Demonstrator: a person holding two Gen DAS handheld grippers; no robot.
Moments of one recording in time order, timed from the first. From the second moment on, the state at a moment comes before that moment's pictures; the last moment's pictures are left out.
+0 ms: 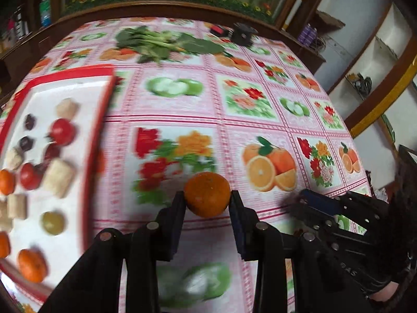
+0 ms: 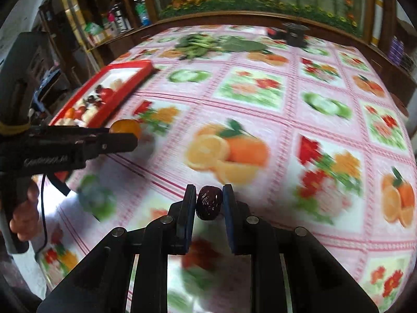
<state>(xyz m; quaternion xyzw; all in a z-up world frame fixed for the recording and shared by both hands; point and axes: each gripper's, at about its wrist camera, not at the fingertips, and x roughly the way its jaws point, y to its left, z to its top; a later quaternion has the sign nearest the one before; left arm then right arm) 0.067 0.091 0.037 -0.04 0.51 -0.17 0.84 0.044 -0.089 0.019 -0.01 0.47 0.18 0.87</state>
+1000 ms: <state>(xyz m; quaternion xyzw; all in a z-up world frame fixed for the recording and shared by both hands) 0.024 0.288 0.041 -0.07 0.50 -0.05 0.86 0.057 0.142 0.026 -0.09 0.47 0.37 0.80</state>
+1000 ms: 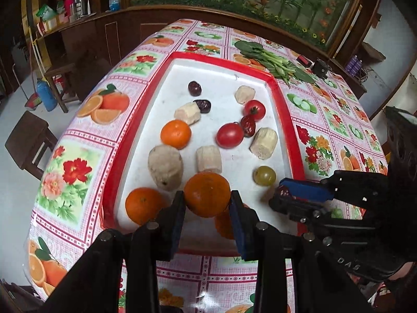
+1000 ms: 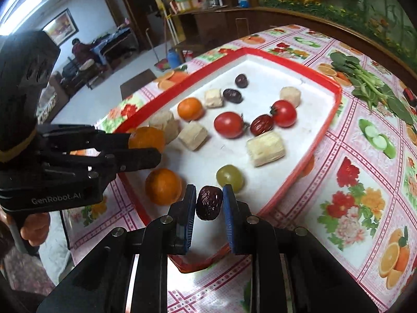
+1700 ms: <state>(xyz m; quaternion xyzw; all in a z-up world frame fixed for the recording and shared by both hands) 0.052 0.308 0.021 -0.17 0.54 -0.05 0.83 0.077 0.145 0.011 -0.11 0.47 0.34 0.81</state>
